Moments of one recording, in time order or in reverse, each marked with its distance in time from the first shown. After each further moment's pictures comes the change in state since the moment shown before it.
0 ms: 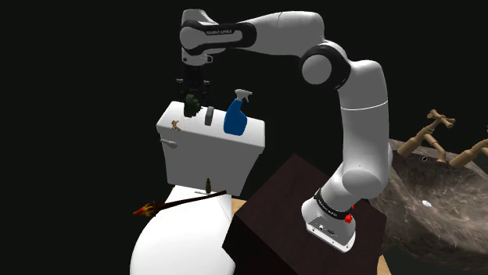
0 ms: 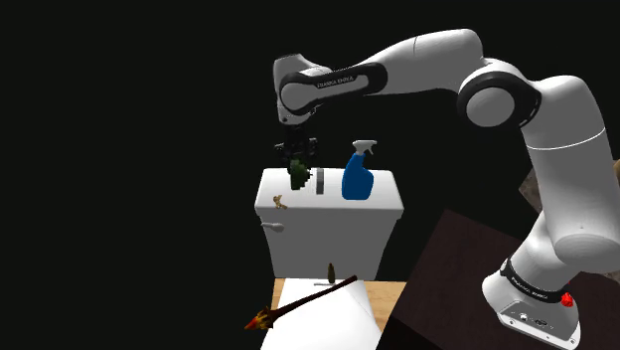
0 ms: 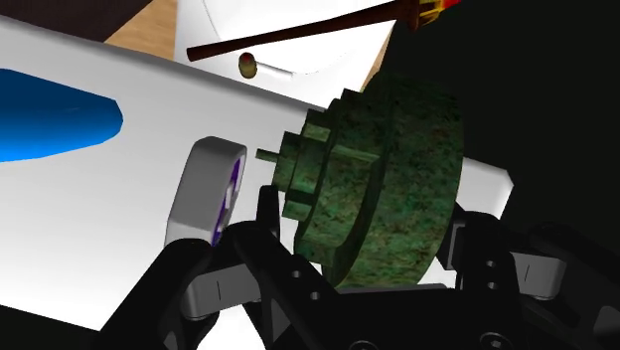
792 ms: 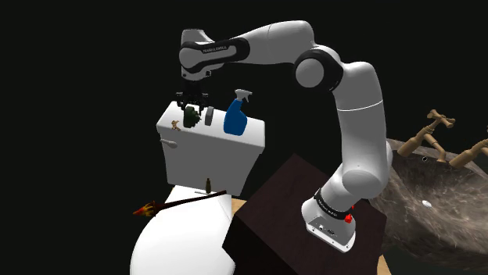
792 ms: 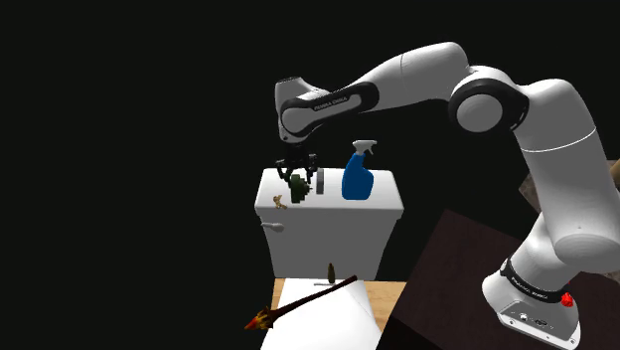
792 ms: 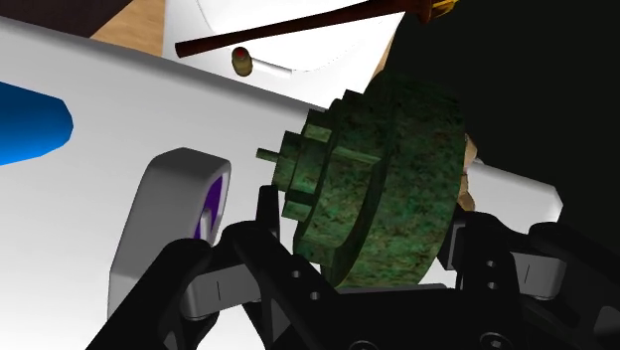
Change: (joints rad) arm 0.002 0.055 -0.004 -0.068 -0.004 0.123 -0.008
